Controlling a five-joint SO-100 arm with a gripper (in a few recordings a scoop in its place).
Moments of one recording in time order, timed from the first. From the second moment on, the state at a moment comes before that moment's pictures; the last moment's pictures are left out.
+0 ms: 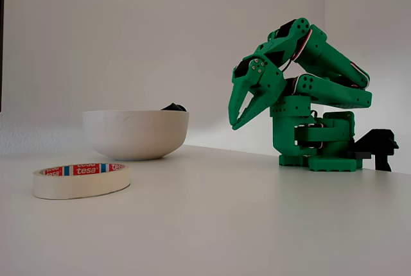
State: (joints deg) arm 8.0 193.7 163.4 77.6 2.1
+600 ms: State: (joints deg) arm 4.3 143.7 124.3 69.3 5.6
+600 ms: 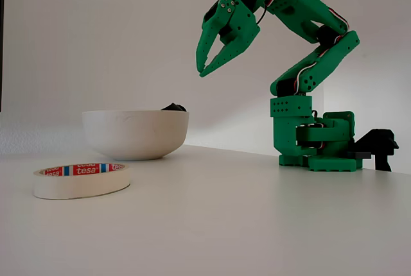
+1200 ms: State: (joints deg) arm 10.7 88.1 89.7 66.9 5.8
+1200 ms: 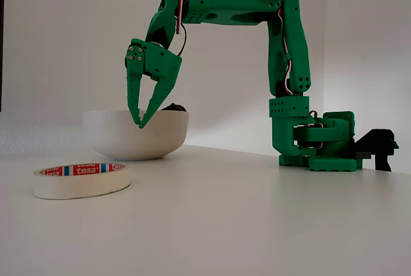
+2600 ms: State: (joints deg) arm 3.8 63.2 64.0 79.1 11.8
